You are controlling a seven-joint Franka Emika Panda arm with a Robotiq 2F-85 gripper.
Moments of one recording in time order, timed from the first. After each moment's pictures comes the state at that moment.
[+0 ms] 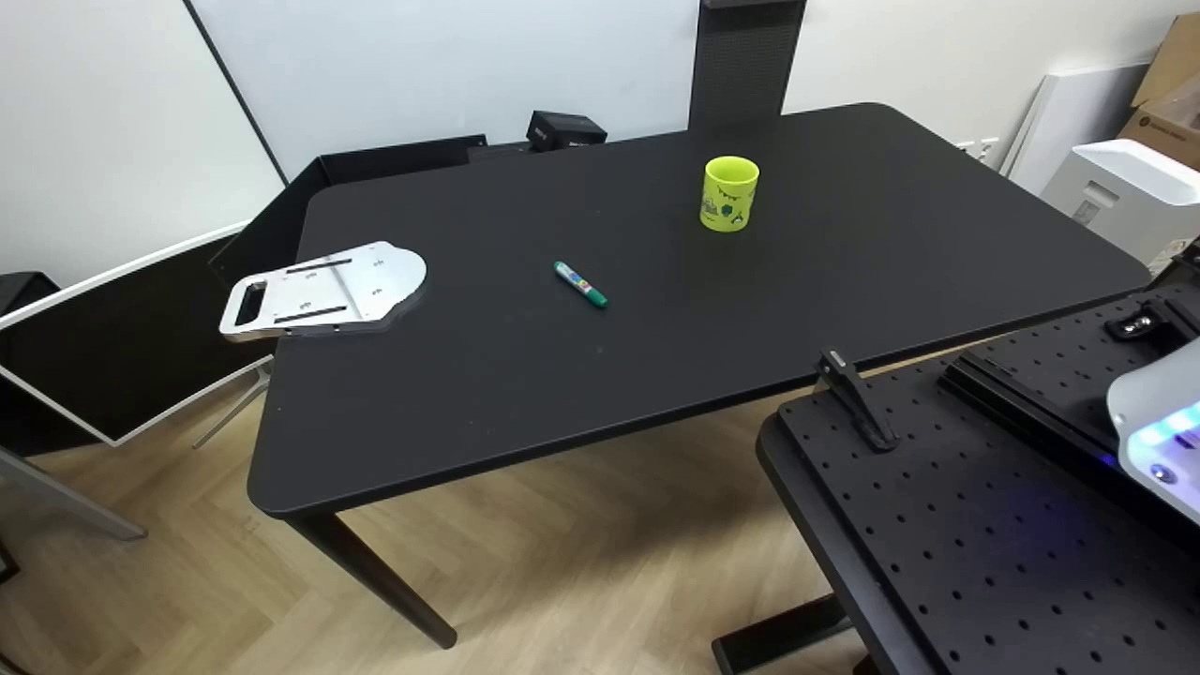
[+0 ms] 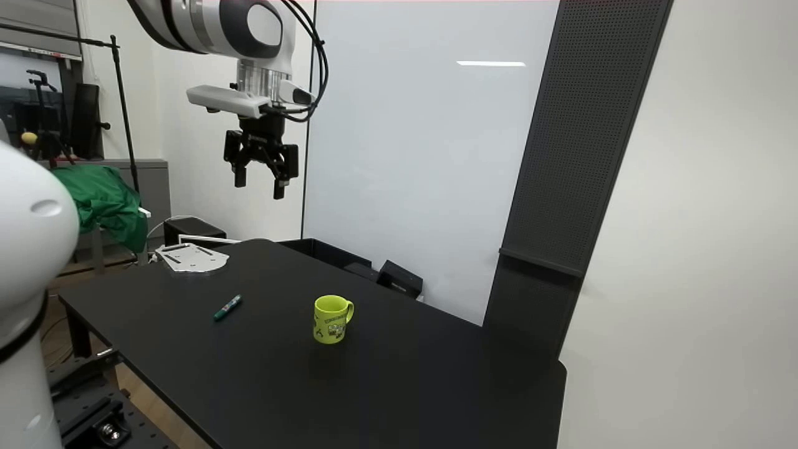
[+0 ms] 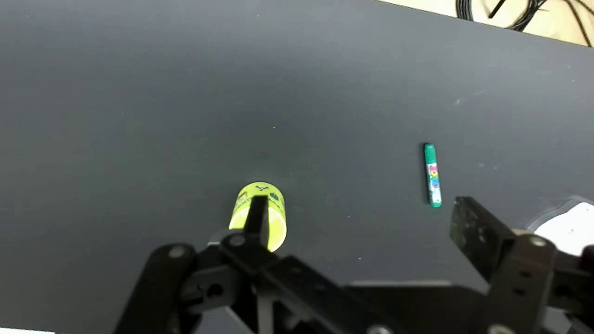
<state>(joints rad) 0.16 -0.37 0.17 -2.47 0.14 2.15 0.10</state>
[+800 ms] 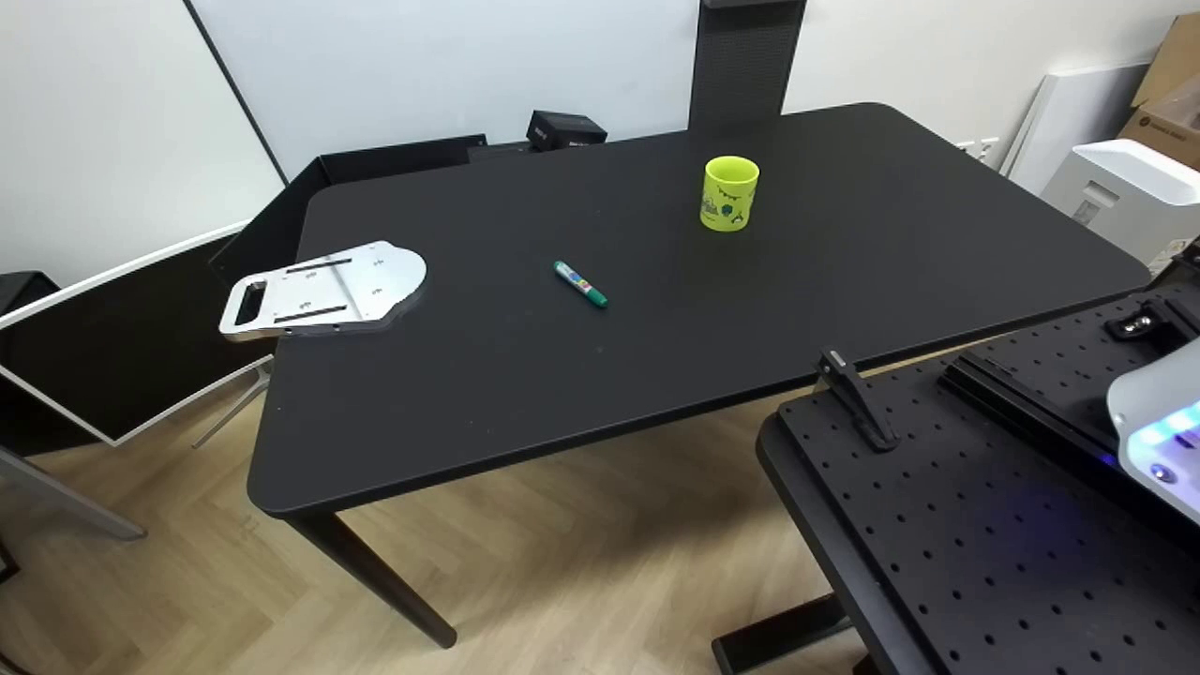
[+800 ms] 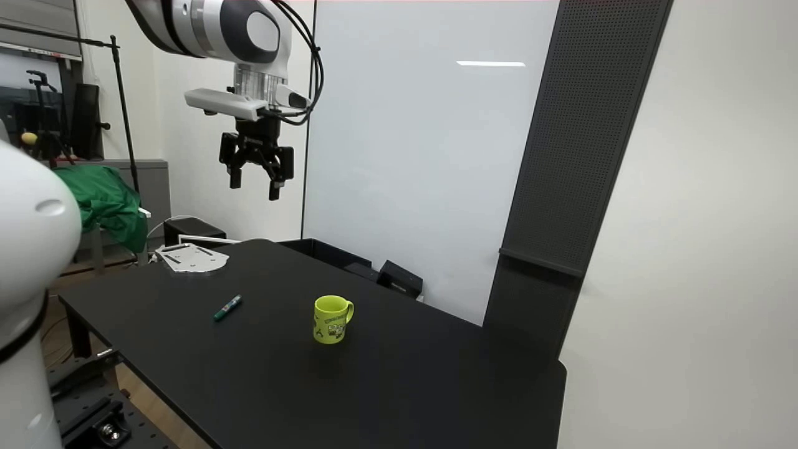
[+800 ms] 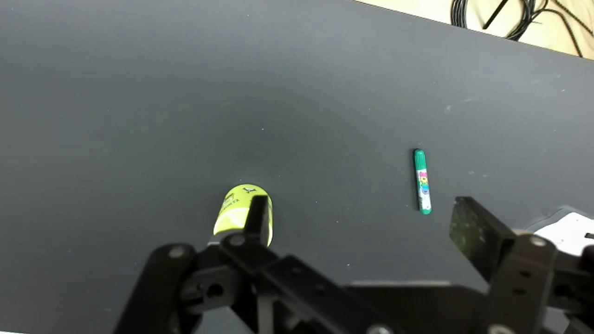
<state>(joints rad) 0.17 -0.32 0.18 -2.44 0.14 2.15 0.10</state>
